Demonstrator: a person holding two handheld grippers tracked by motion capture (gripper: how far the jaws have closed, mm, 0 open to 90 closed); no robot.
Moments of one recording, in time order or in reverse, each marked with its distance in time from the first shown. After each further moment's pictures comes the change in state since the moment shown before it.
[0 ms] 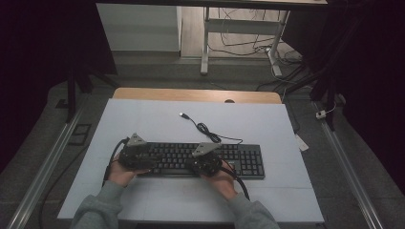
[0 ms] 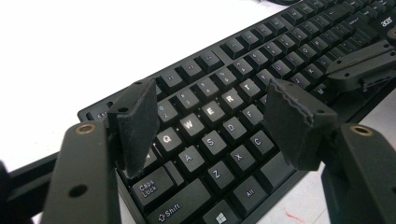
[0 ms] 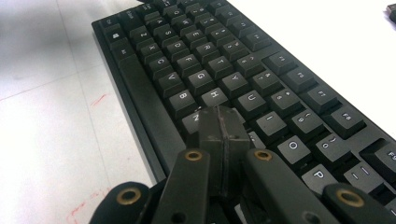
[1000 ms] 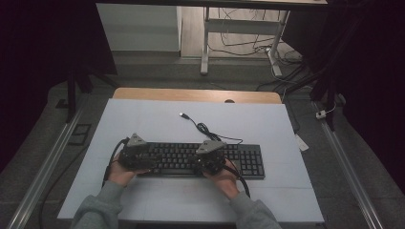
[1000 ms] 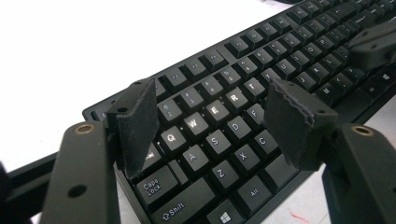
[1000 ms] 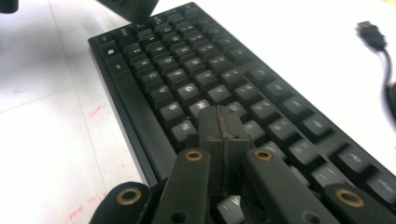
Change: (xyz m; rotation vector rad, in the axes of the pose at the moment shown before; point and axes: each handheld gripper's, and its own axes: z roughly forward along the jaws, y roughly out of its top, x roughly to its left) left arm 0.001 -0.001 0.001 0.008 0.013 0.000; right arm -0.005 0.002 -0.015 -0.049 -0.030 0.013
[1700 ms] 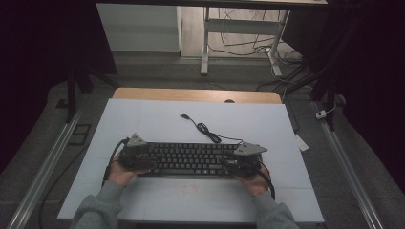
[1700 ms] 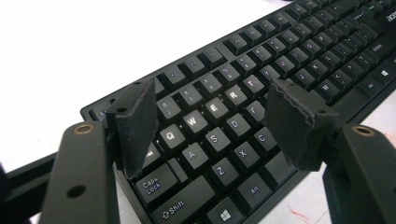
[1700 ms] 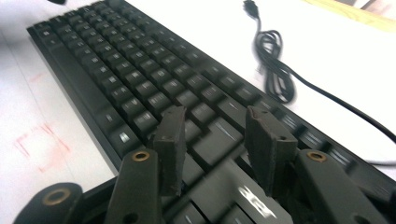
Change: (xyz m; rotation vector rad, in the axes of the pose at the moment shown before) left arm 0.001 -0.001 0.000 0.002 -0.009 0.007; right arm -0.039 -0.052 -0.077 -0.054 -0.171 0.092
